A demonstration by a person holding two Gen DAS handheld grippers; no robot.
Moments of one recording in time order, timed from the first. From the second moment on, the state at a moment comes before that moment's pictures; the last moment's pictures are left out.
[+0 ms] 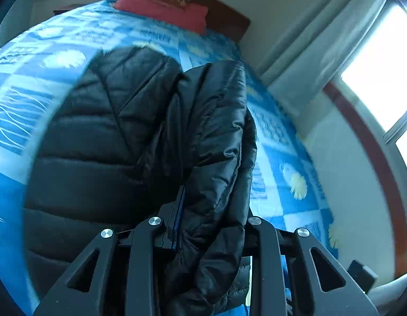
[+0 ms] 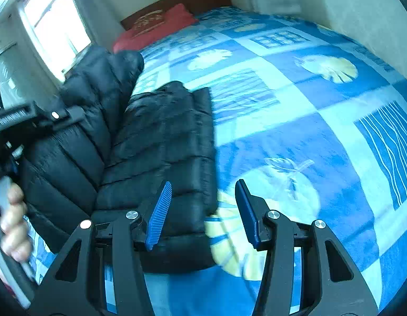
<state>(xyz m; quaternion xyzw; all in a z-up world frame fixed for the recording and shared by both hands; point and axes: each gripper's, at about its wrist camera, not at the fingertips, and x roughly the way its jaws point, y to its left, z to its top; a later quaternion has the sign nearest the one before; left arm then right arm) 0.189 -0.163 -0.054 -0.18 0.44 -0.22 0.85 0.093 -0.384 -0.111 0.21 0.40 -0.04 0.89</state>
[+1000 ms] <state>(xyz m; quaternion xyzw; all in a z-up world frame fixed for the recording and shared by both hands) 0.123 -0.089 -0.001 -0.20 0.36 -0.25 0.87 0.084 -0.376 -0.070 0.26 0.36 -0.02 0.89</state>
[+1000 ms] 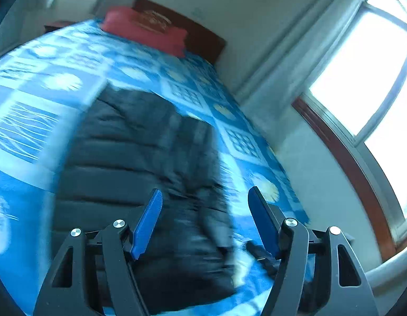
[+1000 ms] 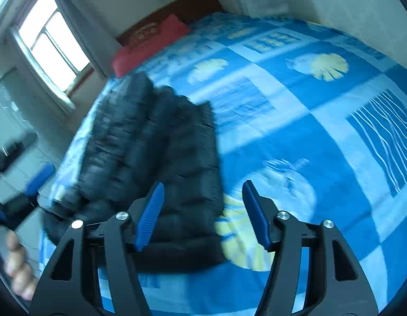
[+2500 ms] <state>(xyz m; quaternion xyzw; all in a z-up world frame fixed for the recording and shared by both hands) 0.137 -0.026 -0.094 -0.22 0.40 -0.20 0.87 0.084 -0.373 -0.069 0.24 0.34 -0.05 0.91</state>
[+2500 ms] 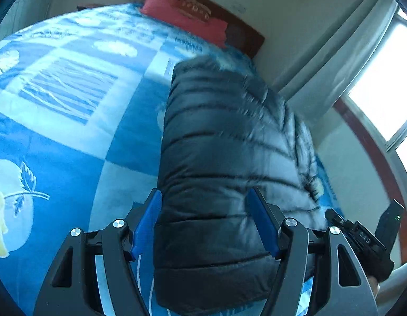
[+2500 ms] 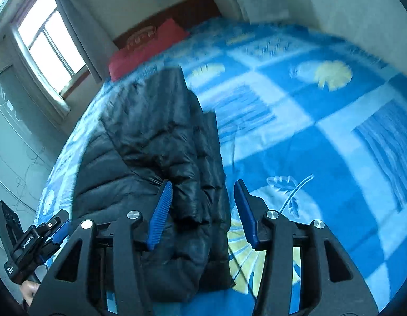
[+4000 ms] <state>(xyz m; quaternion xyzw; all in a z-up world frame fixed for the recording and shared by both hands) 0.252 -0.064 -0.067 -0.22 0.40 -0.23 0.86 0.234 -0.364 -0.048 0.19 0.36 0.02 0.91</state>
